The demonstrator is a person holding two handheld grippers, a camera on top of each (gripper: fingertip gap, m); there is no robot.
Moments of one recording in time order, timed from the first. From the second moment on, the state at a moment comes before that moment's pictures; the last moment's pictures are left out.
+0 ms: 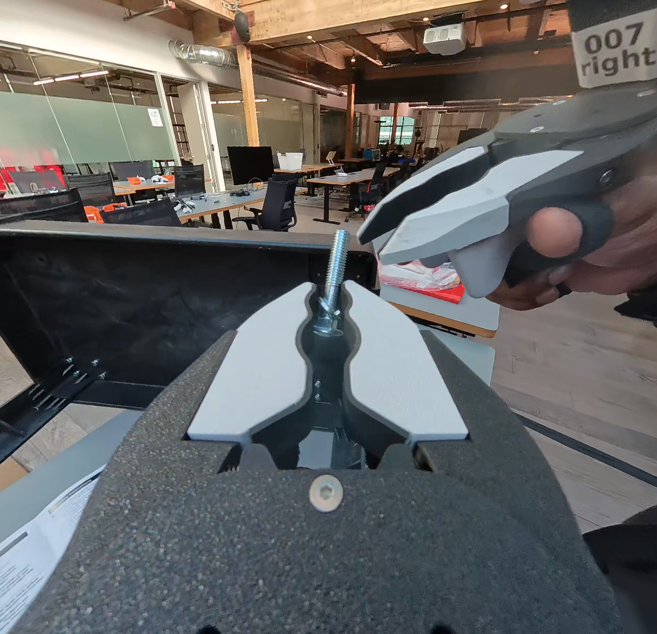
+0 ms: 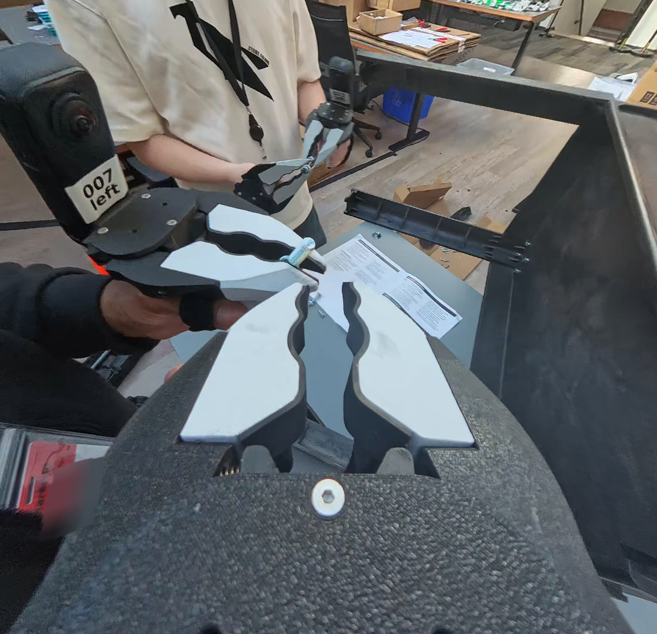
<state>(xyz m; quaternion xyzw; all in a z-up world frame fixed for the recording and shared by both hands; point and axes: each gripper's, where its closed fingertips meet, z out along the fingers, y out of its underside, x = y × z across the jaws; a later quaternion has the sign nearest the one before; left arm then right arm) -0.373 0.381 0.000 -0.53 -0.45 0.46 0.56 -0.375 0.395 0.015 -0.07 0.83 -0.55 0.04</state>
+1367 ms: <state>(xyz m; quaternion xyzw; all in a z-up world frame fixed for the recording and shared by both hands) -0.343 0.367 0.045 -0.35 -0.43 0.40 0.73 -0.338 0.359 0.065 -0.13 0.77 -0.59 0.20</state>
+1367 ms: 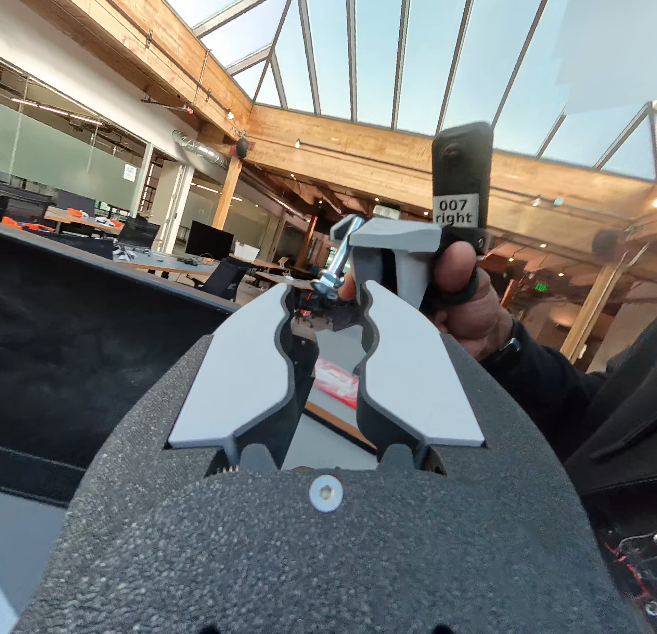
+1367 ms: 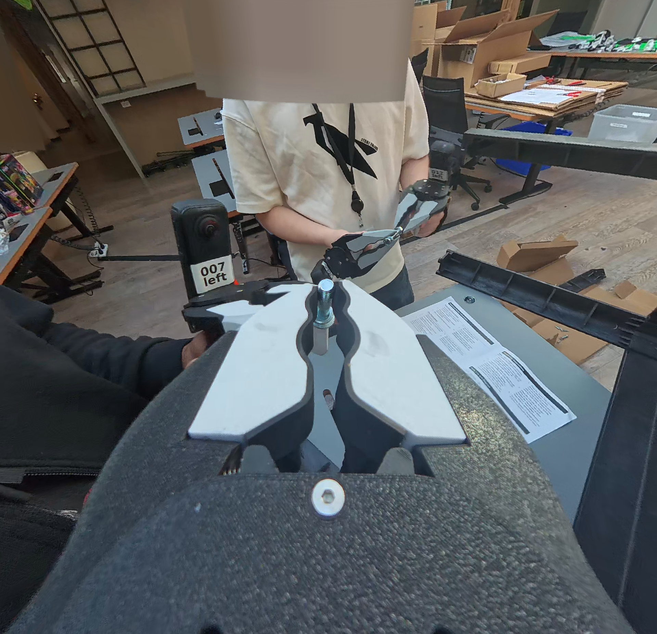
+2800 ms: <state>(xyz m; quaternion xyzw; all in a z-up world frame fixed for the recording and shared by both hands) -0.340 0.362 0.073 -0.26 -0.35 0.36 0.83 -0.327 0.349 0.072 -0.10 0.73 -0.60 0.31</state>
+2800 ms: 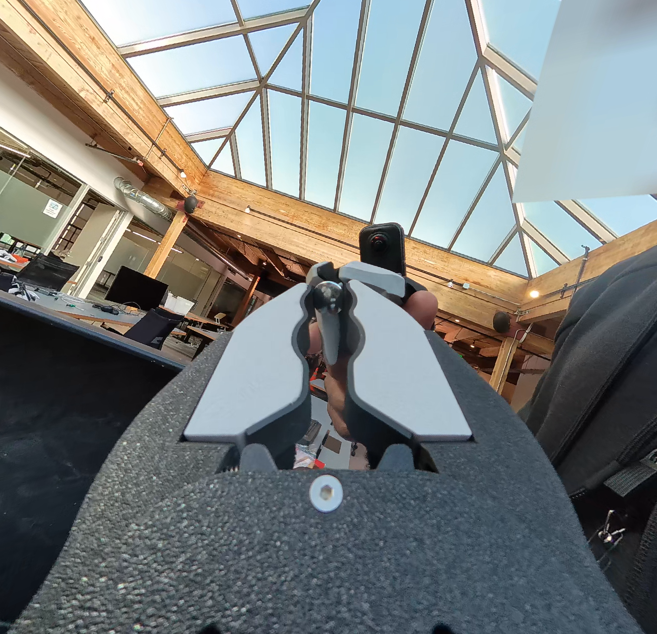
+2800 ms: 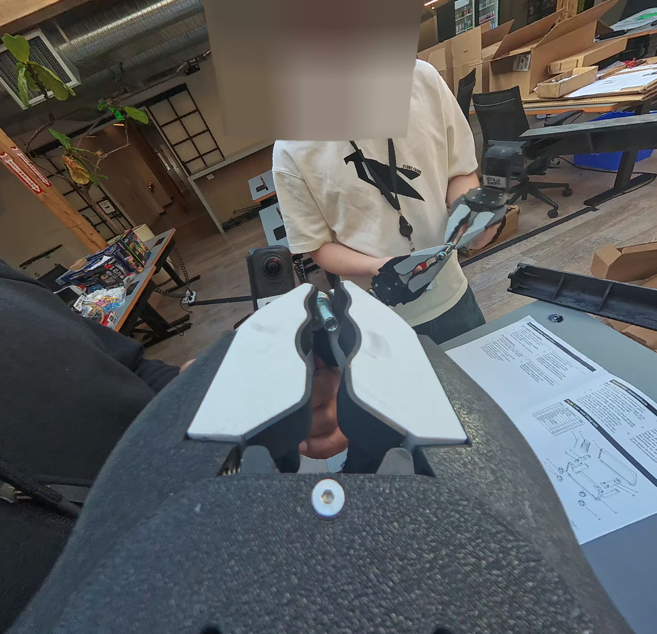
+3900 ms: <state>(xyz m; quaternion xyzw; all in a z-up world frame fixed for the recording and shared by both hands) -0.339 0.350 0.064 -0.13 -0.36 0.19 0.90 -0.336 0.352 0.065 -0.14 0.74 -0.62 0.24</state>
